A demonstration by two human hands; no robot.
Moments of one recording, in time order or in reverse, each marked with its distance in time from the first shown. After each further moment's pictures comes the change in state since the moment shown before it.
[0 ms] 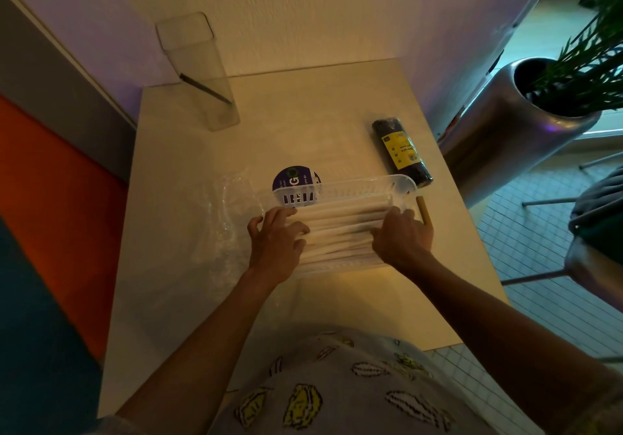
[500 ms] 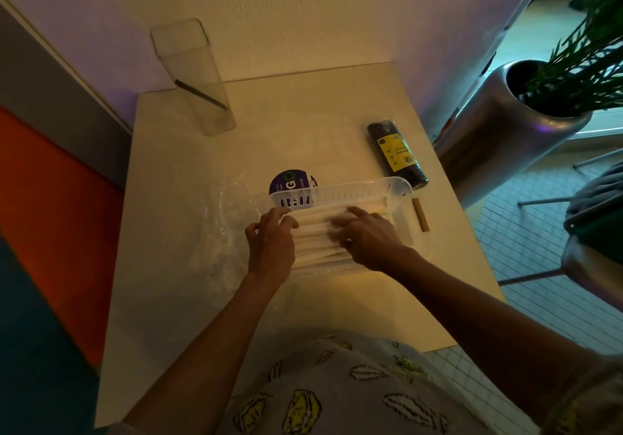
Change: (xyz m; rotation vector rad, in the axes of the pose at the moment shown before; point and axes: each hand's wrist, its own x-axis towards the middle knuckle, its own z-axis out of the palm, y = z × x) left_hand 0.001 0.008 -0.002 -0.094 0.064 -0.092; right_hand 0.002 -0.017 0.003 -0.075 -0.046 -0.807
